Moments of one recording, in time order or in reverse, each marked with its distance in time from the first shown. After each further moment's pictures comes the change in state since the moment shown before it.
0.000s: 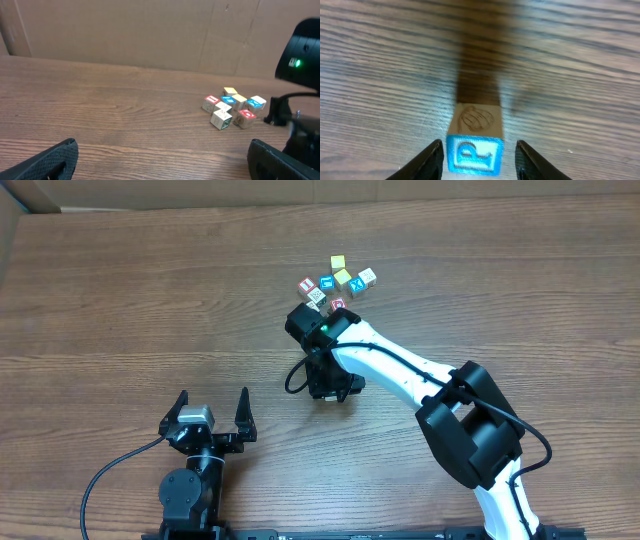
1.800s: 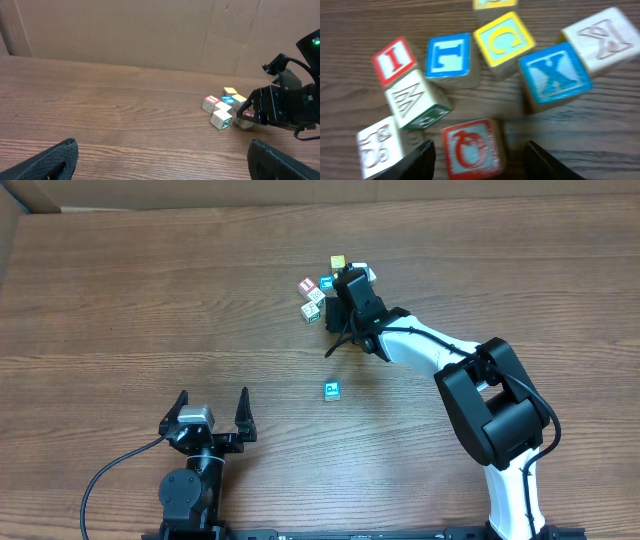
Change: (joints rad) left arm 0.000 0.000 0.000 0.000 0.000 0.000; right arm -0.210 0.001 -0.280 1.005 0.167 -0.160
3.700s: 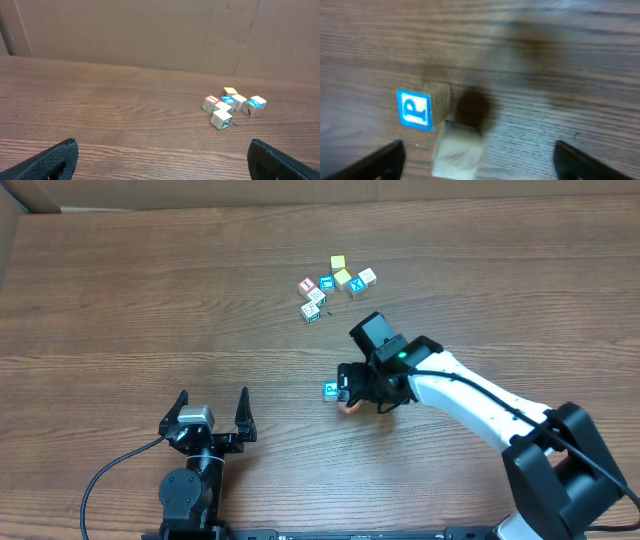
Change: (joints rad) left arm 0.000 0.000 0.000 0.000 0.000 0.000; right arm 0.080 -0.406 -0.282 -0.572 -0.274 0.183
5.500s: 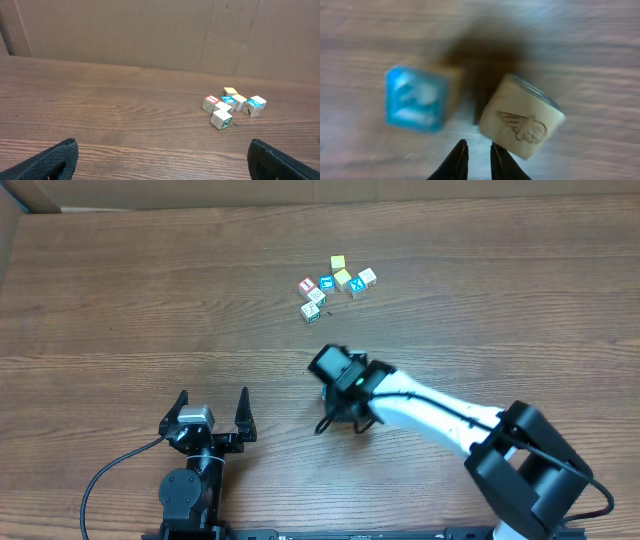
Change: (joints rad) left arm 0.000 0.000 0.000 0.000 0.000 0.000; right arm 0.174 0.085 0.029 -0.006 0.196 0.152
